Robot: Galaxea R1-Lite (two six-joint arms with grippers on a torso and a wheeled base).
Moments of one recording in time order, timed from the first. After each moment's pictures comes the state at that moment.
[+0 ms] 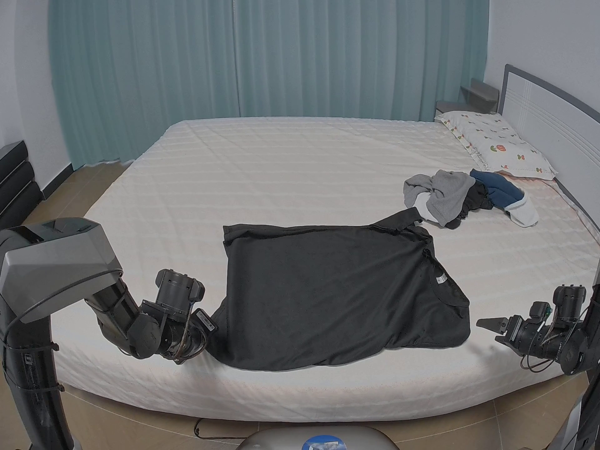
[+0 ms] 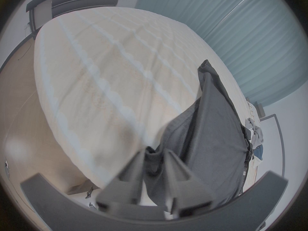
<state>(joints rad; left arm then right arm) -0.31 2.21 -0.74 -0.53 0.13 -1.05 -0.24 2.09 -0.13 -1.31 0.53 0.45</state>
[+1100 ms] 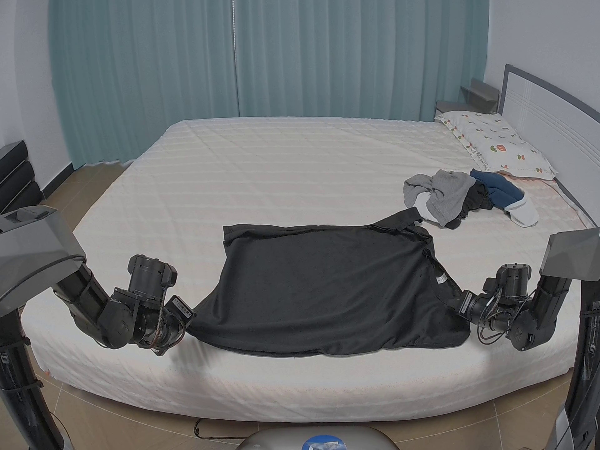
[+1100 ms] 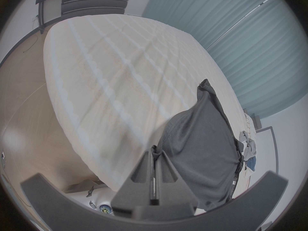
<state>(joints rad) -0.24 2.07 -0.69 -0.49 0.11 -1.06 0.00 2.36 -0.60 -1.21 0.25 0.51</state>
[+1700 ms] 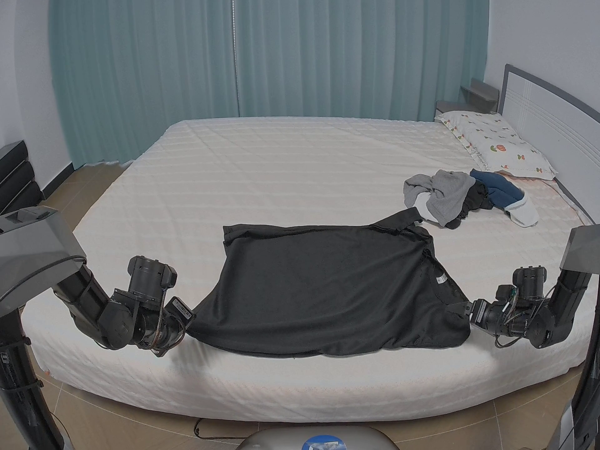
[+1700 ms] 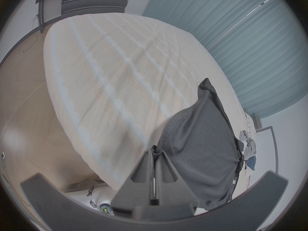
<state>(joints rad) -0.24 2.08 -0.68 -0.49 0.11 -1.07 -0.08 2.25 -0.52 -1.05 0.37 0.44</state>
